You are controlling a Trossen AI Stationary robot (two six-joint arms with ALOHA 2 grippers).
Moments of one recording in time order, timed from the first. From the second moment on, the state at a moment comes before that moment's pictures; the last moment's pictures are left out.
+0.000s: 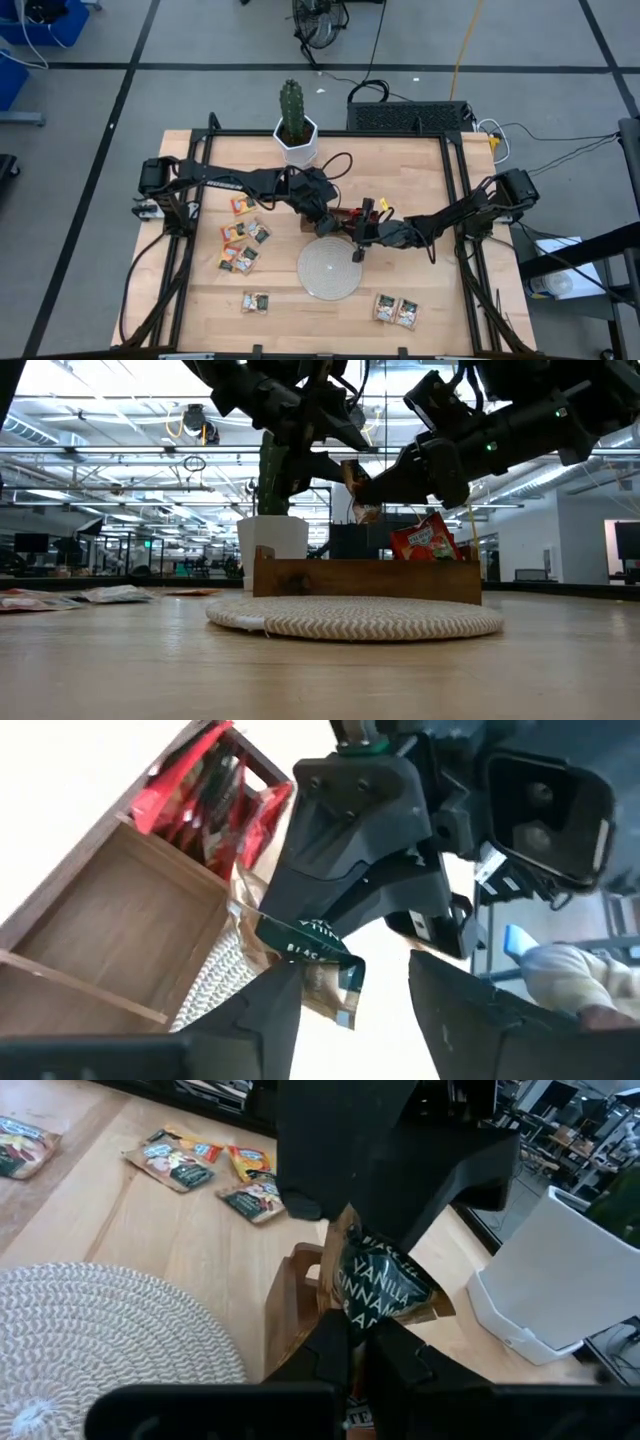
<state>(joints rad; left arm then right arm) 0.08 1.77 1.25 -0.19 0.40 -0.62 0.24 1.64 0.57 0.77 0.52 -0.22</state>
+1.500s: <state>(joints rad) -0.05 1.77 1.34 -0.67 0.11 -0.09 0.32 1.61 0.59 0.70 0.53 -0.20</state>
